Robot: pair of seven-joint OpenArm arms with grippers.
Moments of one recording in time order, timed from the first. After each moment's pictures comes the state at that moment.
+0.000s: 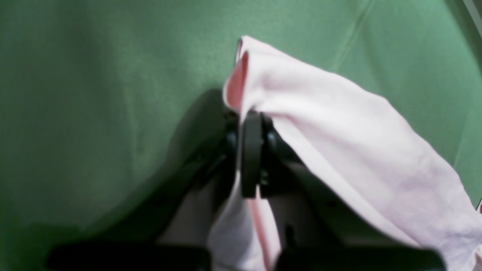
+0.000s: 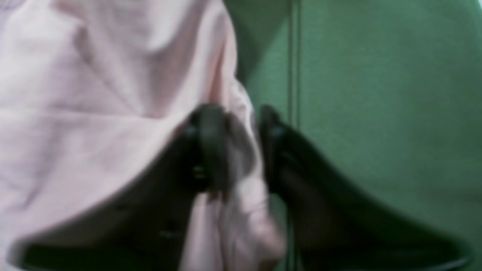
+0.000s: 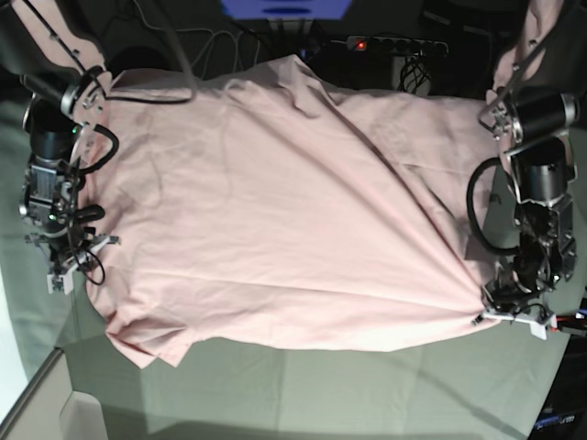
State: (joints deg) left arm -29.7 -16.5 -18.5 40.2 -26.5 -6.0 32.5; right arm 22.0 14.0 34.2 34.3 -25.7 24.2 -2.3
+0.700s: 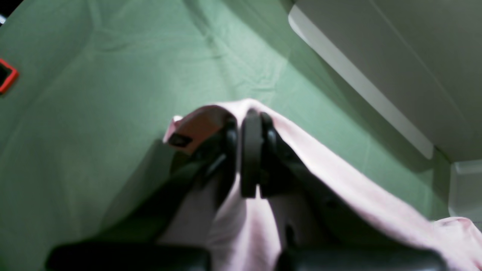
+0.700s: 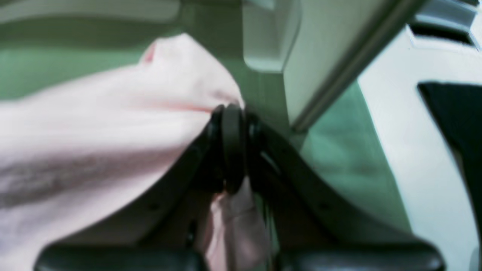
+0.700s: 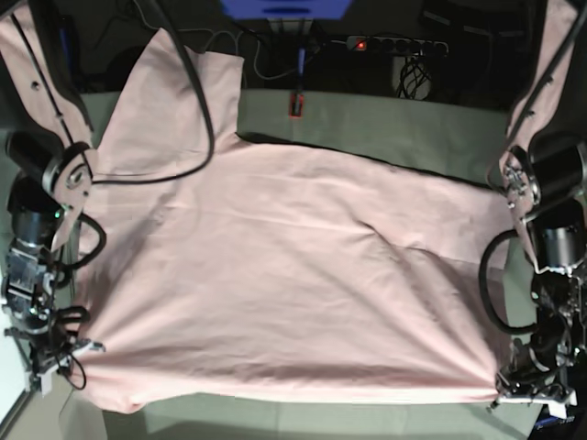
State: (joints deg) left arm -42.9 -16.6 -18.5 40.2 -26.4 -6.0 32.2; right arm 38.3 14.1 33.9 34.0 -25.8 20.8 -1.9
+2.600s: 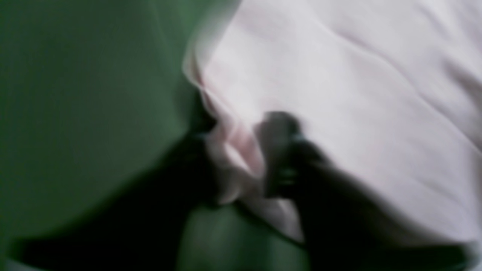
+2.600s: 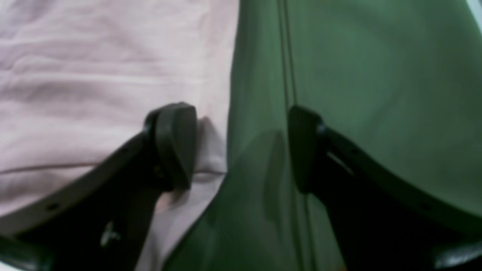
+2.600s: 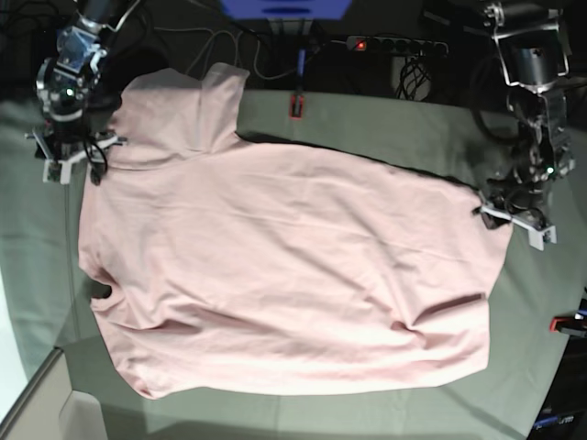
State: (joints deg) left arm -2.3 -16.5 -17.2 59.2 -27.4 -18.1 29.6; right arm -9.5 -0.6 44.8 68.1 -18.9 29.7 3.3
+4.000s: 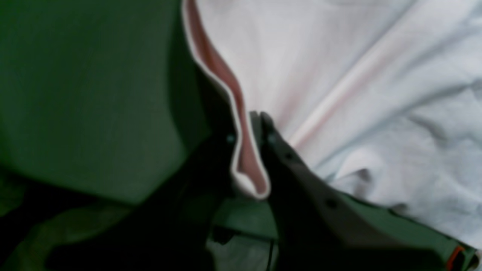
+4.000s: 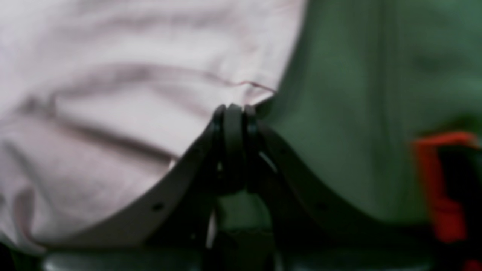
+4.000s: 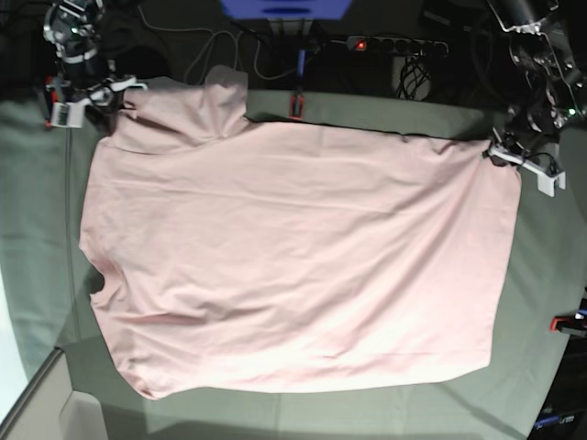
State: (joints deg) left arm 10.1 -10.5 -34.6 79.2 -26.5 -18.8 50.3; right arm -23.6 -4.5 44.5 78.1 -5.5 39.6 1.8
